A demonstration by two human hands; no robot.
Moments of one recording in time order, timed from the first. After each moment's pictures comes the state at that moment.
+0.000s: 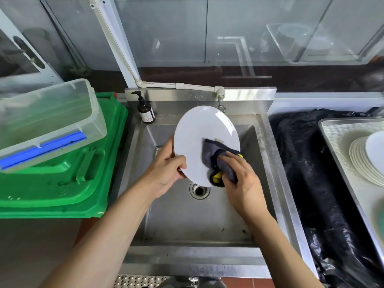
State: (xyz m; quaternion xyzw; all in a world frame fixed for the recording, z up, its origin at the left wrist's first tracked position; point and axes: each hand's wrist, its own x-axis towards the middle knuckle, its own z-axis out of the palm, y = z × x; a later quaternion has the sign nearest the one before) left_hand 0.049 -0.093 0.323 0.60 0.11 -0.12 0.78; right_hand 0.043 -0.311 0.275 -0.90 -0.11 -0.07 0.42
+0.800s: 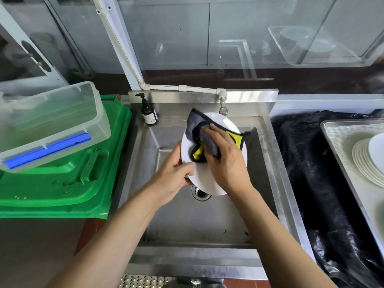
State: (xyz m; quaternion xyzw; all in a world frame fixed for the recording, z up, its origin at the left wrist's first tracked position) left_hand 0.036 -0.105 0.323 0.60 0.09 -0.12 0.78; right_hand 0.078 -0.263 0.324 -0.87 -0.17 -0.08 0.45
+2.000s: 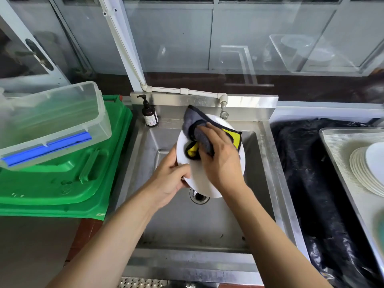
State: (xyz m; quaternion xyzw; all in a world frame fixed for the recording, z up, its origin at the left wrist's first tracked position) left_hand 0.028 -0.106 0.334 0.57 0.13 -0.10 0.81; right_hand 0.084 -0.245 0.331 -0.88 -0.17 -0.13 0.41
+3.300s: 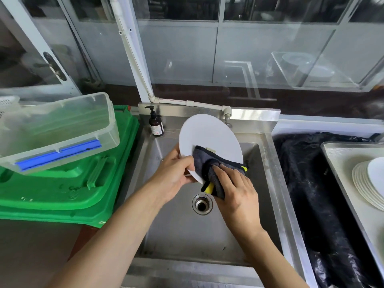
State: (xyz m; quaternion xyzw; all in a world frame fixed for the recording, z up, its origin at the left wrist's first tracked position) left_hand 0.050 -0.101 0.361 0.55 0.19 -0.07 0.81; right_hand 0.028 -0.280 0.301 -0.91 -0.21 -0.25 0.24
